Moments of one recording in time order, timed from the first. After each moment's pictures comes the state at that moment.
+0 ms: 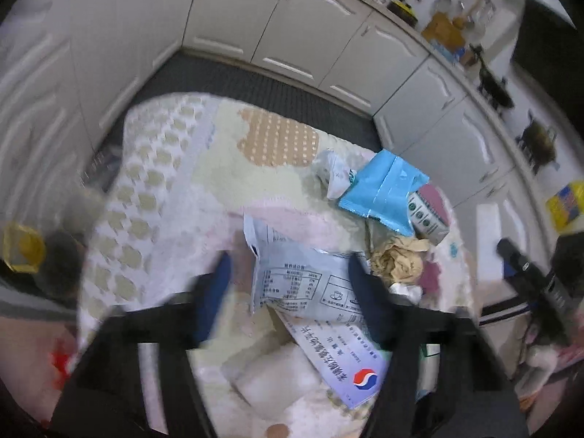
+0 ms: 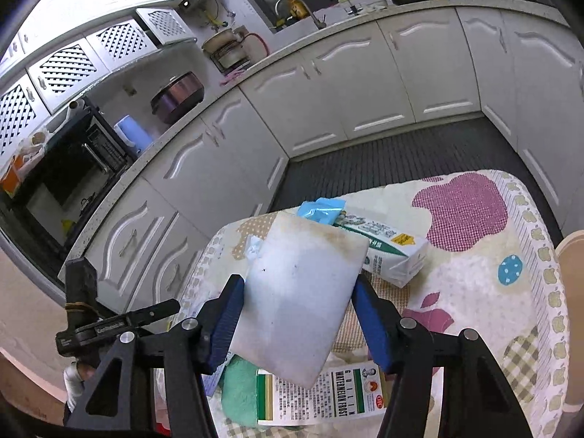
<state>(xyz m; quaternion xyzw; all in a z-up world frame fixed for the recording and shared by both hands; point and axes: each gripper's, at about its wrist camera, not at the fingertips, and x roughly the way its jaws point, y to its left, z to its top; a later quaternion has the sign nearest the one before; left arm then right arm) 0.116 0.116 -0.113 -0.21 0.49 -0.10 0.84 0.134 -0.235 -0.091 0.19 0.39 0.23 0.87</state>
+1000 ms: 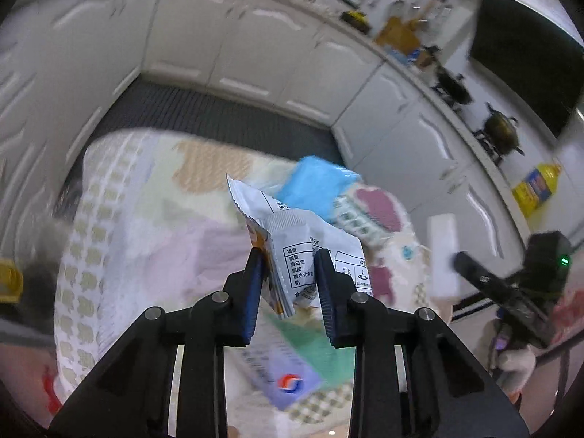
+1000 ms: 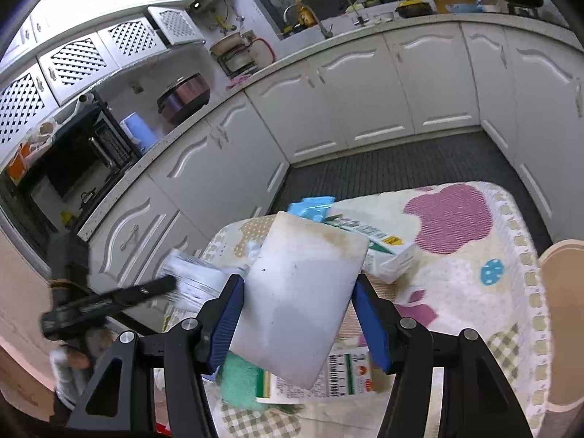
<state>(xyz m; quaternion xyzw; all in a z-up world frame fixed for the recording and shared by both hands) 0.105 0.068 -0.054 -0.17 0.43 -0.17 0.87 0.108 -0.252 -0.078 0.17 0.37 0.22 0.89</state>
